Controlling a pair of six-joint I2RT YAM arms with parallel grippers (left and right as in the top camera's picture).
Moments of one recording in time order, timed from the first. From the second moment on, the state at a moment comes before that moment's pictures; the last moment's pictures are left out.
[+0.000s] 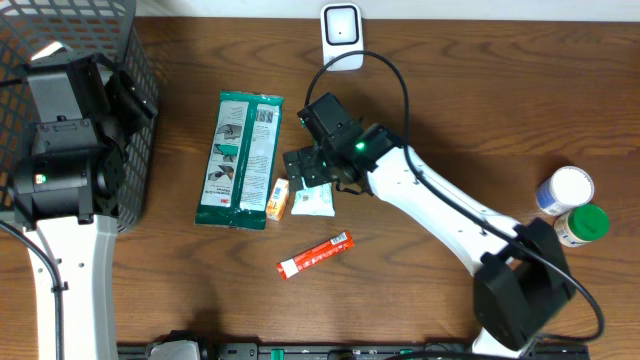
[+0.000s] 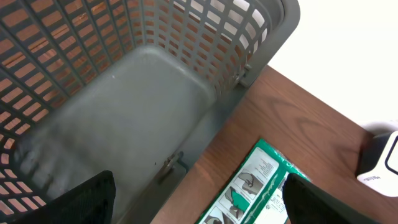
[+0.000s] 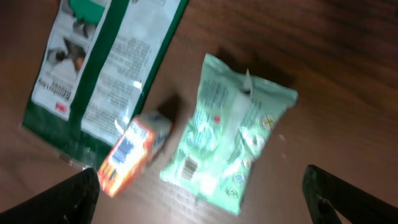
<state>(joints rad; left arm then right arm) 0.12 1.27 1.47 -0.90 -0.24 -0.44 0.71 1.87 1.48 -0.70 -0.05 0.44</state>
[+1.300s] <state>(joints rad) 0.12 1.27 1.47 -0.90 -0.24 -0.44 0.51 1.93 1.47 -0.69 -0.20 0.51</state>
